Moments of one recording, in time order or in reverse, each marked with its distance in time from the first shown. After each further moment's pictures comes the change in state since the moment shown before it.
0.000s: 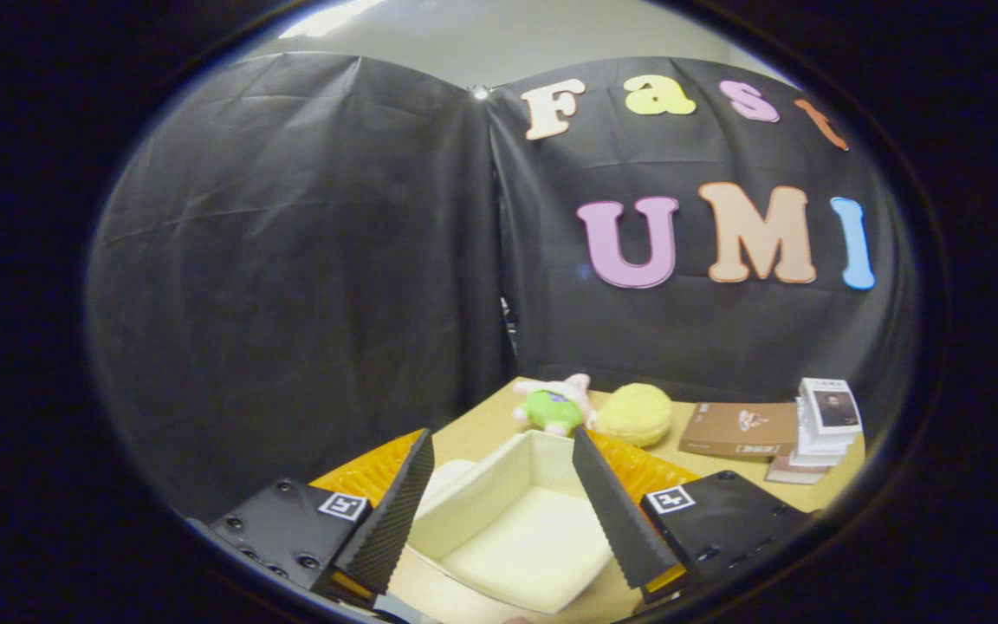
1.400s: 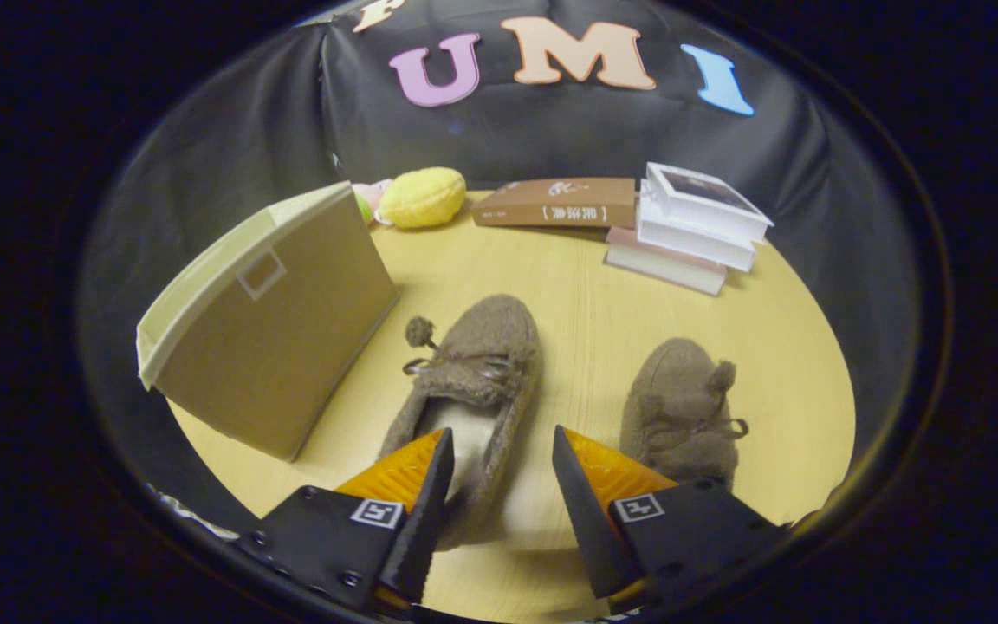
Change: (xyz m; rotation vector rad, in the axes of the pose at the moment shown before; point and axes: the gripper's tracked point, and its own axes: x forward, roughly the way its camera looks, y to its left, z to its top) arm -0.094 -0.256 -0.269 0.161 0.571 -0.318
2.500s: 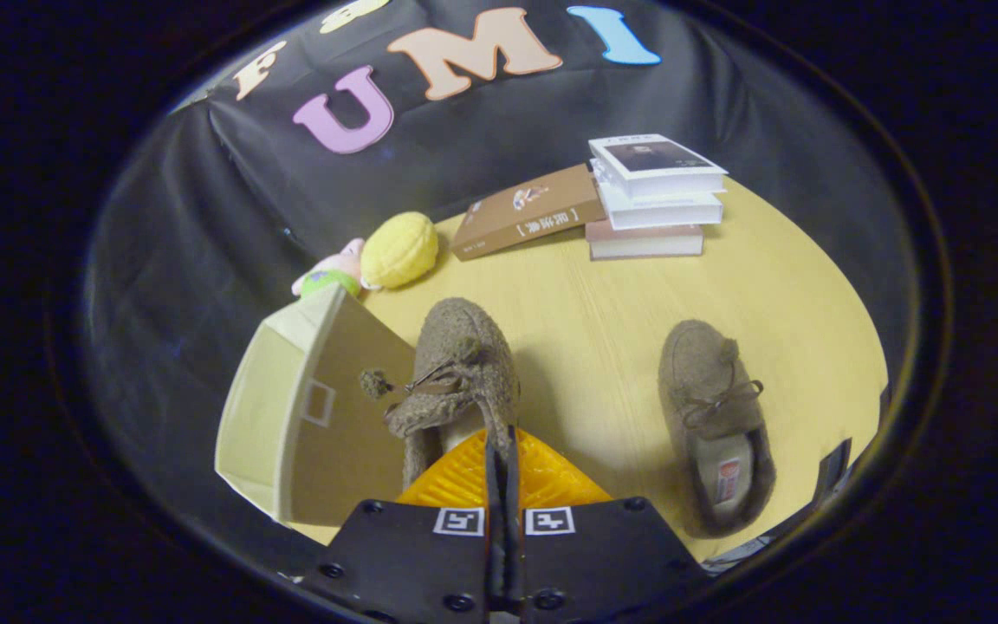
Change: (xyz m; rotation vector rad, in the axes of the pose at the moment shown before) arm -0.051 0.043 0.078 0.406 -0.008 0.016
